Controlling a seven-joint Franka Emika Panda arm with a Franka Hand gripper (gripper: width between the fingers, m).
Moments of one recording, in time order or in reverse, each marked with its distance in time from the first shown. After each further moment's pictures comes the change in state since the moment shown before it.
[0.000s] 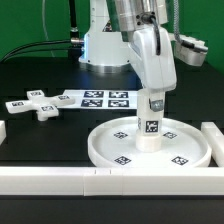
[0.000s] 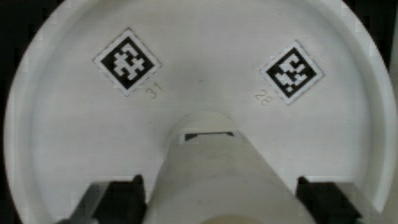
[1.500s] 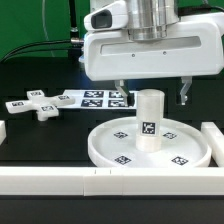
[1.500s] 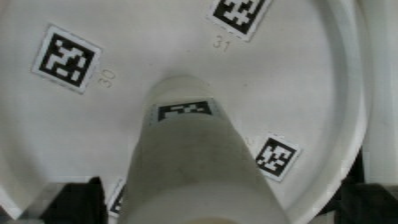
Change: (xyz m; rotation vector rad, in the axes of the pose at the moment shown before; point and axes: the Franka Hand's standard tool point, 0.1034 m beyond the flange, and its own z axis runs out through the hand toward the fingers) arm 0.000 -0.003 -0.001 -0.059 0.051 -1.282
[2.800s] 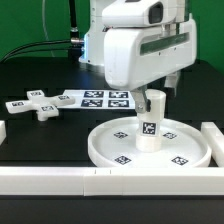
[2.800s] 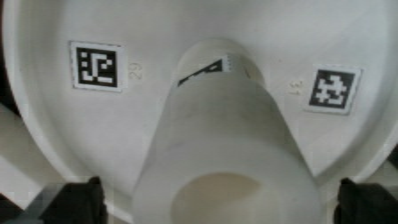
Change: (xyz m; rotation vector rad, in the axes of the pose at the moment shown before) arm 0.006 -0.003 -0.001 -0.083 -0.018 -1.199
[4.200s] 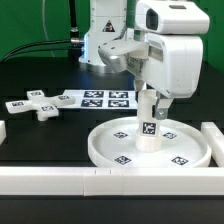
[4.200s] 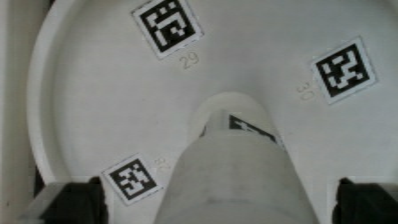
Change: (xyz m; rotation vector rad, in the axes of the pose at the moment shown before) arm -0.008 0.003 0.008 -0.015 -0.083 -0.851
